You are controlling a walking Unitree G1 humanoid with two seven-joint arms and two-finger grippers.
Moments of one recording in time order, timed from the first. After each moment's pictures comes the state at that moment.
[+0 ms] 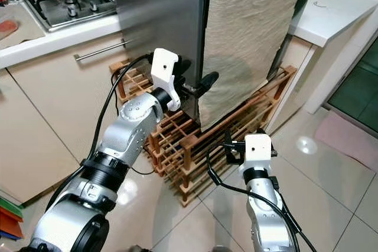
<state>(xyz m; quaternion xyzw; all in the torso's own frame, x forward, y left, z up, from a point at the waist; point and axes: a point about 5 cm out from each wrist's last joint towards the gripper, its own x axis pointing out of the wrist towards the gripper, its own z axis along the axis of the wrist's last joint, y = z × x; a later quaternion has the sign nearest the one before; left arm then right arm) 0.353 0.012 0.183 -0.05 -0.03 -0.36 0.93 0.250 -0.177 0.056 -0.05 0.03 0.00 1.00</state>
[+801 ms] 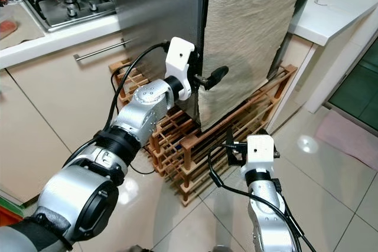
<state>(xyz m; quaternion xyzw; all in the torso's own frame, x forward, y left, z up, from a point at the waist) 0.372 -0.008 0.191 -0.02 -0.01 -0.38 0.92 0.243 -0.178 0.060 -0.05 0.03 -0.01 1.00</state>
